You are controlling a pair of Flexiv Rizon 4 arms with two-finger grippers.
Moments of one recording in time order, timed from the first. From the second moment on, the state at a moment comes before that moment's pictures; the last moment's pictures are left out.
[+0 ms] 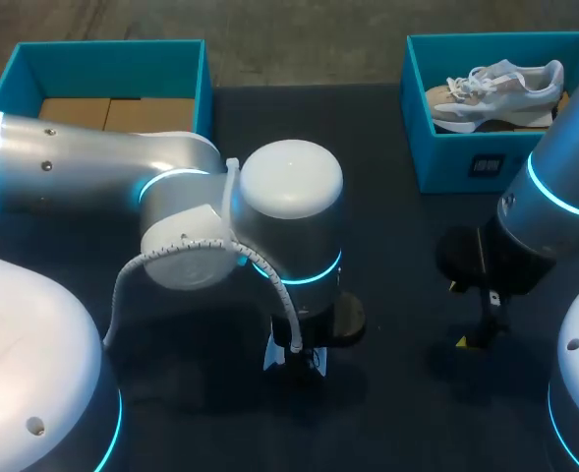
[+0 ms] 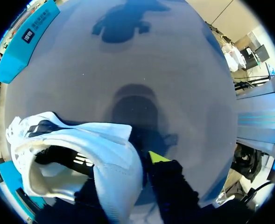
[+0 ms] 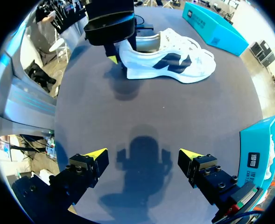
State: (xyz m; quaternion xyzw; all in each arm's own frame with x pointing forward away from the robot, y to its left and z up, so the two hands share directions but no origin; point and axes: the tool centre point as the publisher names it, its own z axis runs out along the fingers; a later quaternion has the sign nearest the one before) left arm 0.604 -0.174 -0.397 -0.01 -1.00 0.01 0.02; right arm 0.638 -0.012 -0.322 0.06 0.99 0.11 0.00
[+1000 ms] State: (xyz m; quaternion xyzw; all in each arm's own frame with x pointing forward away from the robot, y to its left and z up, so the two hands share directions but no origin) left arm 0.693 -0.156 -0.274 -0.02 -1.00 0.05 0.01; right arm 0.638 -0.012 -0.322 0.06 0.99 0.11 0.00
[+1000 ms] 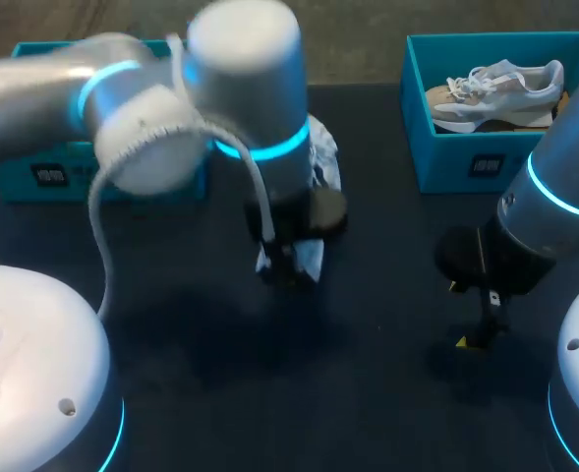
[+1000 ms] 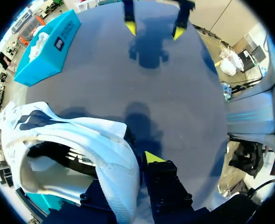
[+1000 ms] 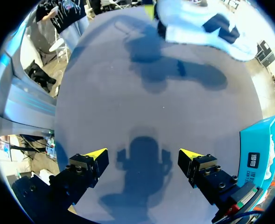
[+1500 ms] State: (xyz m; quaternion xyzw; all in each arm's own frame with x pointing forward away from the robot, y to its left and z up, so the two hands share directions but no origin) left arm 0.755 -0.091 -0.165 -0.02 -1.00 0.04 0.02; right arm 0.638 -0.012 -0.322 0.06 0.99 0.11 0.00
